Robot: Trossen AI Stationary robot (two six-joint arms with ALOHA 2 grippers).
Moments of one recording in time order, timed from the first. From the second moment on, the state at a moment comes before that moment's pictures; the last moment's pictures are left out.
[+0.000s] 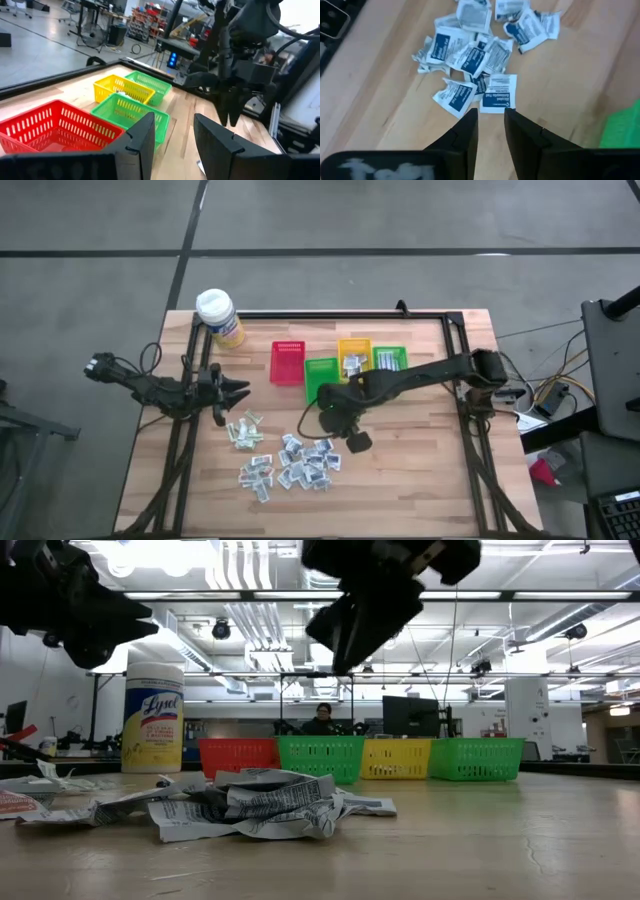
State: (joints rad) left arm -0.41 0.17 0.11 -0.03 -0.65 -0.37; right arm 0.10 1.90 1.52 -0.73 -0.30 -0.26
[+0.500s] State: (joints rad) left arm -0.41 0.17 0.11 -0.06 -0.46 -0.29; right arm 0.10 2.16 1.76 -0.81 -0.30 -0.24
